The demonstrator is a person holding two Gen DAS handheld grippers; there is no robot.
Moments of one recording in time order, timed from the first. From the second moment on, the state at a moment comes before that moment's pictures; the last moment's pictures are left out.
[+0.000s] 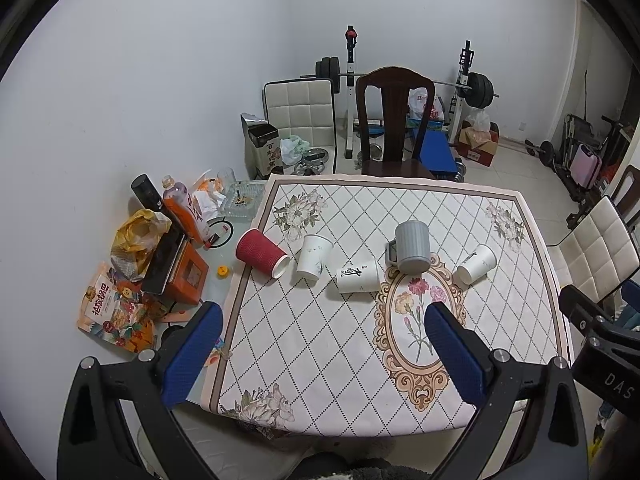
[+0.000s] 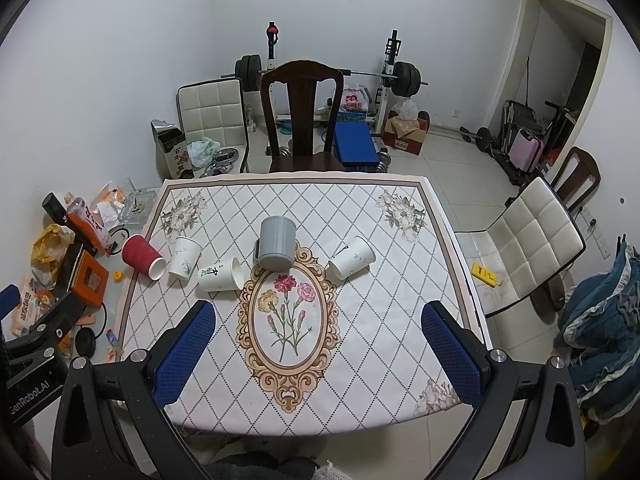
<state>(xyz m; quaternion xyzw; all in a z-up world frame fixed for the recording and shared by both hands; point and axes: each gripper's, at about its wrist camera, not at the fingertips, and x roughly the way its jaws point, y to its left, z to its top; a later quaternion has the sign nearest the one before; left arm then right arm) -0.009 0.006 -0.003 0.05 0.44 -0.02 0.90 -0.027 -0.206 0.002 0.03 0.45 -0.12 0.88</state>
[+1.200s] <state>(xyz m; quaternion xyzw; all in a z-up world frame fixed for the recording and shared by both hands) -0.012 0.005 0.003 0.04 0.44 -0.02 0.90 -0.031 -0.196 0.013 0.03 0.45 -0.11 0.89</state>
